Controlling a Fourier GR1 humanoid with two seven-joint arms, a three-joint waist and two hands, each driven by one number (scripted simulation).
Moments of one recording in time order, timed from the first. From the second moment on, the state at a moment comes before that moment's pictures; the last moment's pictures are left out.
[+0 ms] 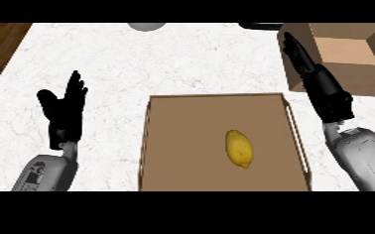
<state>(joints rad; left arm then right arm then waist) -0.19 0.29 -0.11 -1.38 0.17 0.45 0.18 -0.38 -0.53 0.31 -1.51 -0.16 -0.18 0.03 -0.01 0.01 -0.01</state>
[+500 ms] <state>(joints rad) -0.21 0.45 -0.21 -1.48 0.12 0.16 -0.03 -0.33 -0.73 0.15 -1.77 -0.18 -0.14 0.11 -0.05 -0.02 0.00</state>
